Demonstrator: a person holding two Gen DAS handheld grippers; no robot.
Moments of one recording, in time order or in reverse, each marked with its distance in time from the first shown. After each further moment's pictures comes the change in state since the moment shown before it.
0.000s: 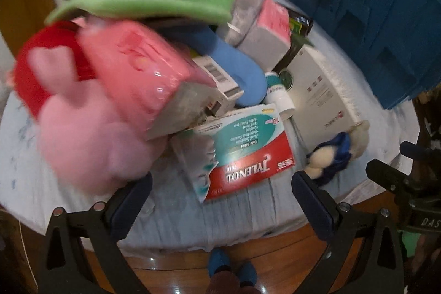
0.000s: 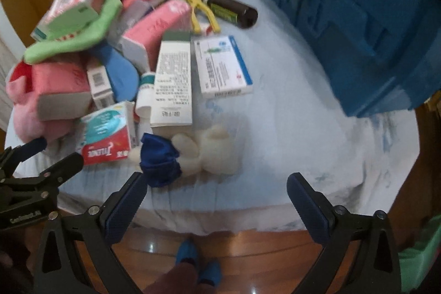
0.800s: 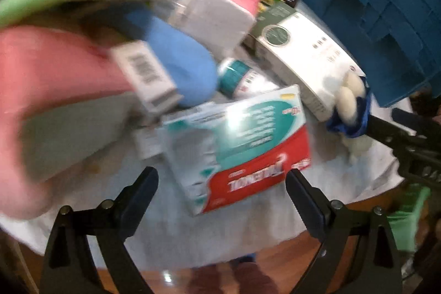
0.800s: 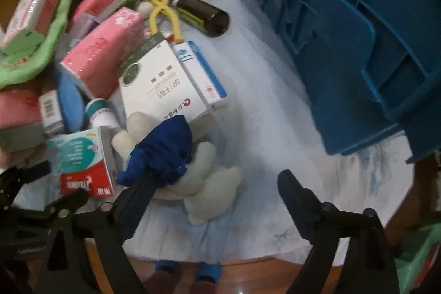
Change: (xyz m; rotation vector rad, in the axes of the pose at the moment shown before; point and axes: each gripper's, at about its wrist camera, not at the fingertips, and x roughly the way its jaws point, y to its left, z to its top) left arm 0.032 -0.059 0.019 -0.013 0.080 -0.050; right arm 0.026 -0.061 0.040 -0.032 -0.003 -0.039
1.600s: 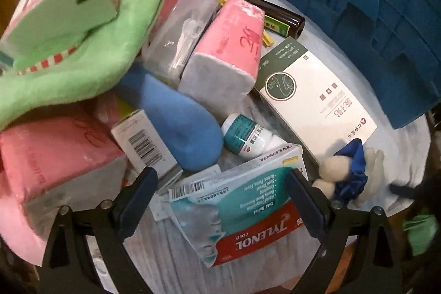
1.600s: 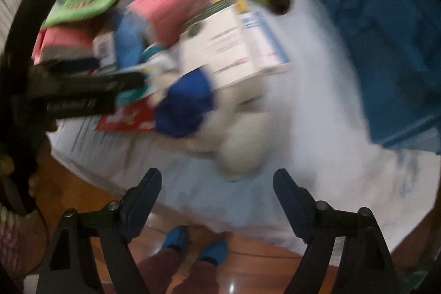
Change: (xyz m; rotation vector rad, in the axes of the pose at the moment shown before) left arm 0.007 0.003 0.037 0.050 -0.079 0.054; right arm 0.002 0.038 -0.037 -0.196 0.076 0.201
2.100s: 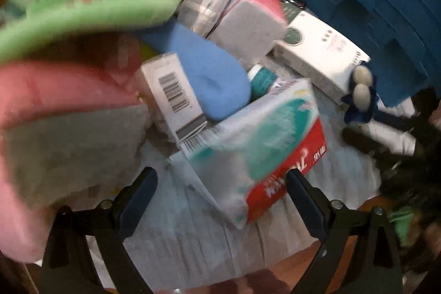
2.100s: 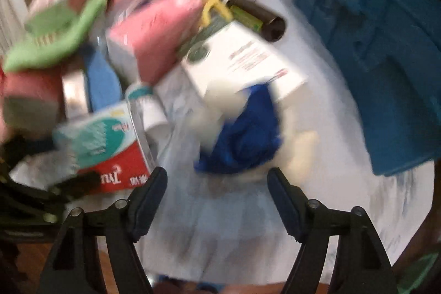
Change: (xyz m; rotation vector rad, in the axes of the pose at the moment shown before) left arm -0.016 0.036 -0.047 0.018 0.026 -0.075; right arm 0.018 0.021 0.036 0.102 -0.148 -0.145
